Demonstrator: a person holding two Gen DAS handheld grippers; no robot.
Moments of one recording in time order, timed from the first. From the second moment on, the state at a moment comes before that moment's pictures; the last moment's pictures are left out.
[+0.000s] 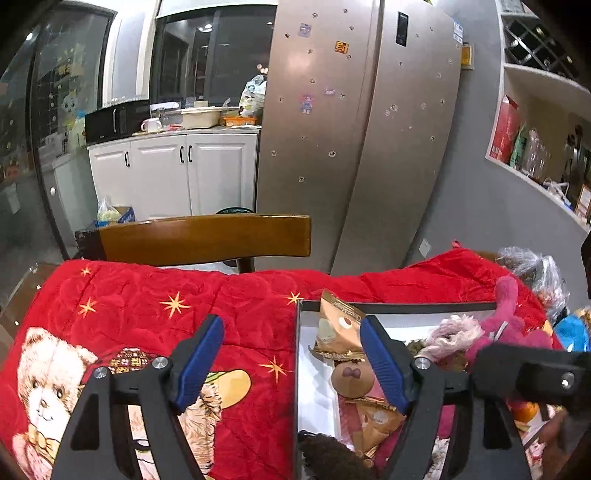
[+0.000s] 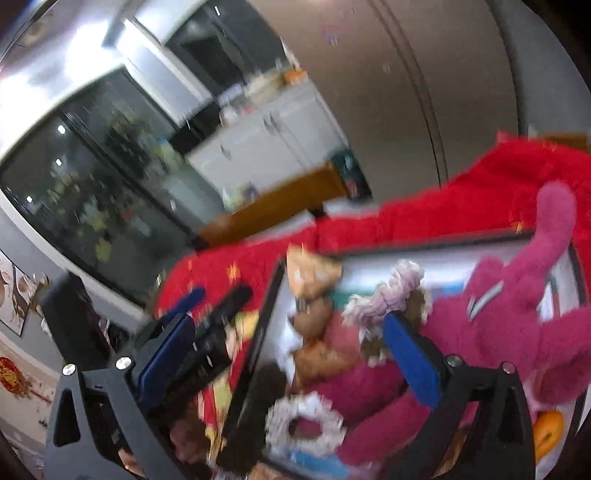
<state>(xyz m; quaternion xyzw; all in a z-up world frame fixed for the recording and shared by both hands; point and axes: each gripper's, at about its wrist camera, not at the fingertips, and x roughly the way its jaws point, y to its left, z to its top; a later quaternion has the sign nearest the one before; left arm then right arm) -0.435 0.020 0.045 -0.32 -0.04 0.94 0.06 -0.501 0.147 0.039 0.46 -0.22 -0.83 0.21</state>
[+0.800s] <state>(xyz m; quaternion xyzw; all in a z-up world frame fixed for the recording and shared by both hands) -0.337 0.024 0.164 -0.17 -0.01 0.98 0.06 -0.401 0.159 0.168 0.35 -0.21 -0.88 0.24</state>
